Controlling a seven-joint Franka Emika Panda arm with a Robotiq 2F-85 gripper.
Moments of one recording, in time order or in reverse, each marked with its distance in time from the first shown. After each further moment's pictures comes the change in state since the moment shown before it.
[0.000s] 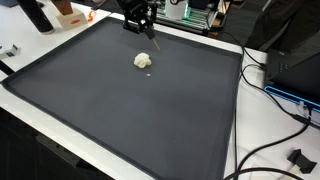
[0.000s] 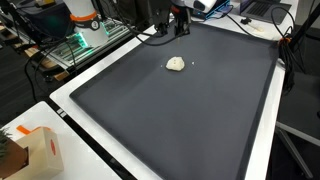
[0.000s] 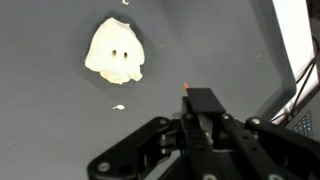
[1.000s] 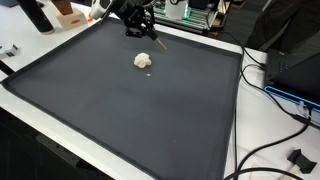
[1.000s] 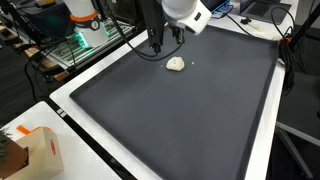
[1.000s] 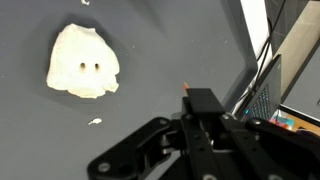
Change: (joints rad) arm -0.080 0.102 -0.004 0.060 0.177 -0.159 -0.083
